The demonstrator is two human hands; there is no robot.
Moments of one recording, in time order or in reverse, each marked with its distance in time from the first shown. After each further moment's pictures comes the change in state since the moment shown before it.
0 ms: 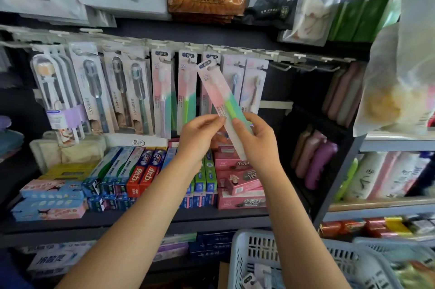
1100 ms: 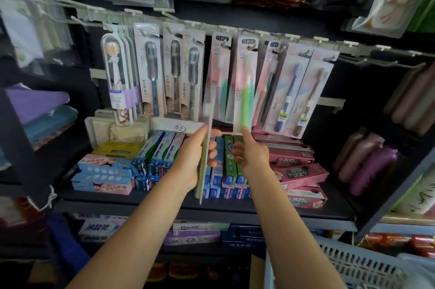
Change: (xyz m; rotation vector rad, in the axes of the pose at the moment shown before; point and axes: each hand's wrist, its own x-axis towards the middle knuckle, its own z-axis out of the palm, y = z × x) left_hand -0.022 -0.030 -0.120 -0.225 0.038 -0.301; right_hand -0.006 0.042 0.131 0.368 0.100 0.752
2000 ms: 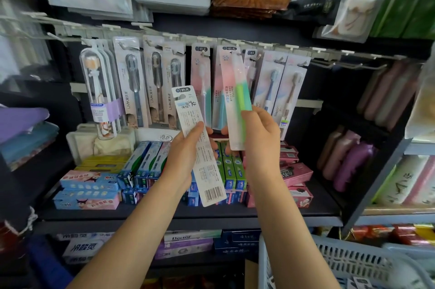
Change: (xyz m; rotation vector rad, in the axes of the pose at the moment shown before) left_hand -0.010 0.016 0.024 0.044 0.062 0.192; right_hand -0.102 -0.063 -0.017 0.092 -0.222 -0.524
